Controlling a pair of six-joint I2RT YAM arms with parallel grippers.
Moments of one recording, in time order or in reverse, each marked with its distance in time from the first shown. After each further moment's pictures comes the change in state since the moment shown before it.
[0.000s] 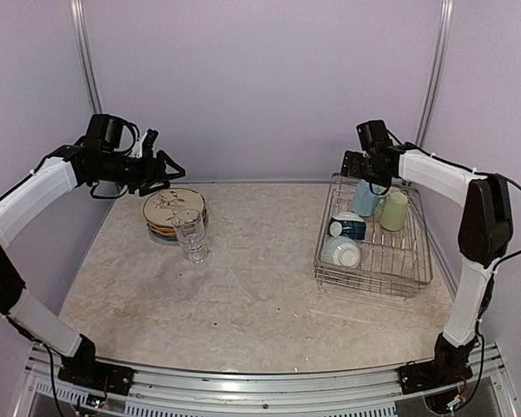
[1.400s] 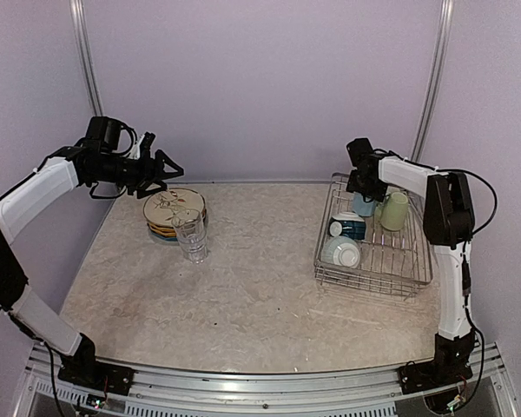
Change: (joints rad) left arm 0.047 0.032 -0.004 0.013 0.050 -0.018; right arm -0.083 0.382 0.308 -0.179 0.127 0.144
